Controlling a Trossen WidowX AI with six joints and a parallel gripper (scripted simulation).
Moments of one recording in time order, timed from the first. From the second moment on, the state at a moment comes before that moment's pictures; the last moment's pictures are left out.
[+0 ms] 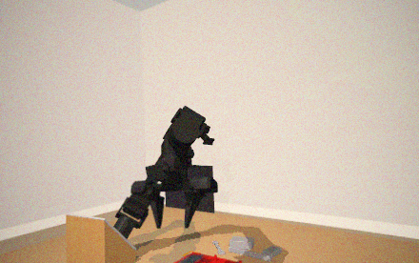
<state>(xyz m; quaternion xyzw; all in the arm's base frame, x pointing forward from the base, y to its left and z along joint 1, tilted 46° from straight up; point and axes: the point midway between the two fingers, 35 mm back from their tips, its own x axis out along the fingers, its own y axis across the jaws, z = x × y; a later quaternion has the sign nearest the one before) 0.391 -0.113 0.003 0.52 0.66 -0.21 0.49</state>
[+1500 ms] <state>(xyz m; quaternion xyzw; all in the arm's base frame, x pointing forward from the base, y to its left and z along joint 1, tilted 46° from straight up) 0.367 0.053 -0.042 0.57 0.73 -0.25 0.29</state>
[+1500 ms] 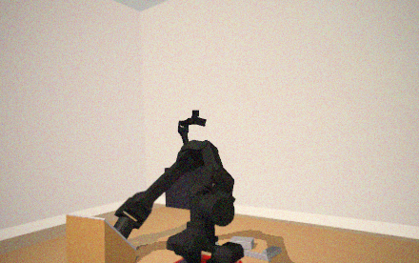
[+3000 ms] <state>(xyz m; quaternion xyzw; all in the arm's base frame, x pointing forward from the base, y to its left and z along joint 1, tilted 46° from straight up) 0.368 0.051 -0.038 0.57 0.73 -0.25 0.28</state>
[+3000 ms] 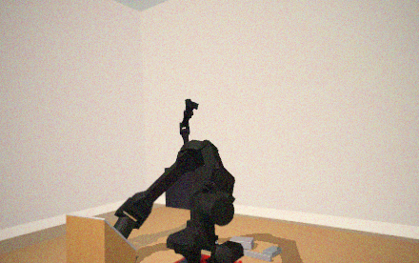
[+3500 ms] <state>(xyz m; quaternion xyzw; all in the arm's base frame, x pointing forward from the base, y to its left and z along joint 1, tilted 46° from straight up) 0.368 0.051 -0.037 0.57 0.73 -0.25 0.28</state>
